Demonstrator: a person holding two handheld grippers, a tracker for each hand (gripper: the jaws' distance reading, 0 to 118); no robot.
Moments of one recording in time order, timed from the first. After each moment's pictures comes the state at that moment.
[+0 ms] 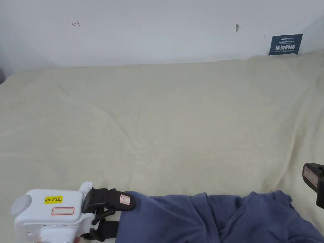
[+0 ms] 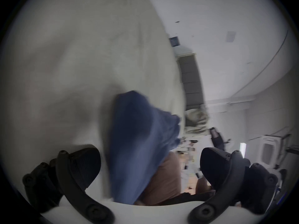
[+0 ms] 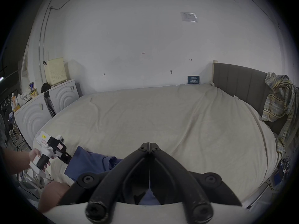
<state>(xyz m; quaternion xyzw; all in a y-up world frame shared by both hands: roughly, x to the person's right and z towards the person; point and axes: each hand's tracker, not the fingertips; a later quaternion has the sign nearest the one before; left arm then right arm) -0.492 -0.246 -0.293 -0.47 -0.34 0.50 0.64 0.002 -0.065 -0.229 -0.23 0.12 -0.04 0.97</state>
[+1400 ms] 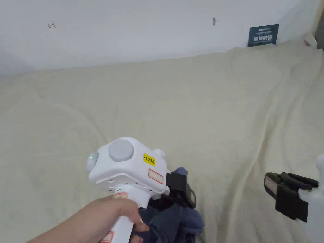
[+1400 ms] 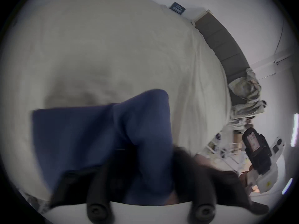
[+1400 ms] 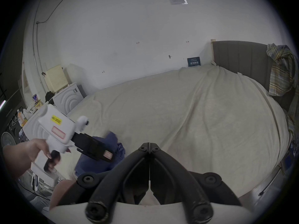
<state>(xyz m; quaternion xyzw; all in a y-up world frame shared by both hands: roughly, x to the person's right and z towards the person) -0.268 -0.152 -0.365 -0.61 -0.22 0.20 0.73 0.041 -0.092 -0.231 -0.29 0.14 -0.11 0.94</state>
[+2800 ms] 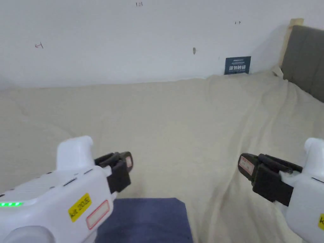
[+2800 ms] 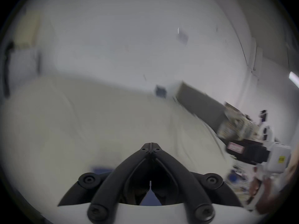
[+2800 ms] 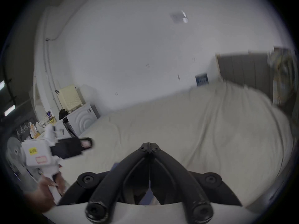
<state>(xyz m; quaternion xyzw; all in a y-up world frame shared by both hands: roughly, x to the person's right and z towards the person) -0.319 -0.012 -0.201 -0.13 -0.10 0.12 0.98 0.033 -0.019 -0.201 -0.14 0.18 -0.14 0.96</state>
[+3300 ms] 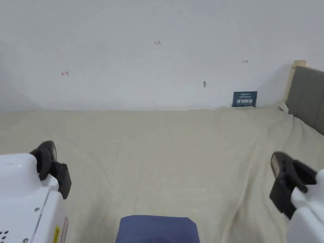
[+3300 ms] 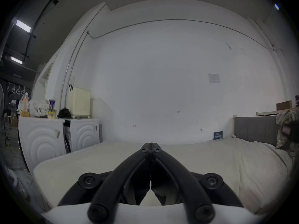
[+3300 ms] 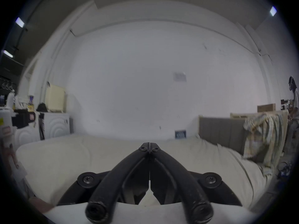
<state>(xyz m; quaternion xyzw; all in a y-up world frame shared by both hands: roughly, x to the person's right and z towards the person) -0.359 -0.017 -0.125 0.06 0.14 -0.01 0.99 0.003 -0.043 -0.164 0.02 0.05 -0.02 1.00</state>
